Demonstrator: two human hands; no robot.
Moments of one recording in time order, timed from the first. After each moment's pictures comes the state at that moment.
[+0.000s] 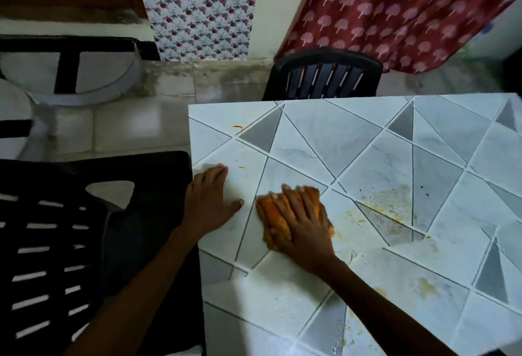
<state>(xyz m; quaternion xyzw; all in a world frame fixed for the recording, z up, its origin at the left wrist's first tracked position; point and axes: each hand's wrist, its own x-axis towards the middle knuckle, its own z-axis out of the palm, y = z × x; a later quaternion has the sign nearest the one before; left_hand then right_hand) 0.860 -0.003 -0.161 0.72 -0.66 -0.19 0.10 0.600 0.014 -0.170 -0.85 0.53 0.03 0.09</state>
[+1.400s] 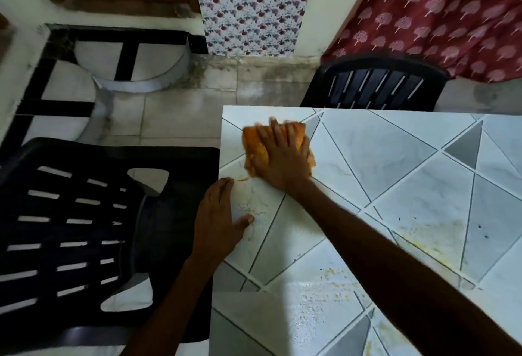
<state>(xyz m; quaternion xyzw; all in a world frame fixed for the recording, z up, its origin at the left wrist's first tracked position) 0.857 0.034 -0.166 0.79 -0.53 -0.22 0.22 0.735 -0.146 -0.170 -0.87 0.48 0.00 0.12</state>
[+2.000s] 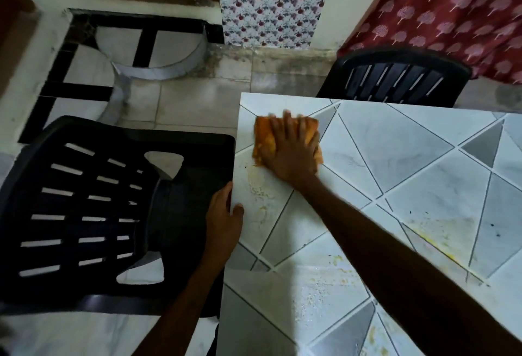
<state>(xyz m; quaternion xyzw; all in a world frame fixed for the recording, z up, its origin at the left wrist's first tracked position) 0.845 0.063 -0.148 0.80 -0.26 -0.38 0.39 0.752 -0.126 -0.171 -0.85 0.51 0.02 0.14</state>
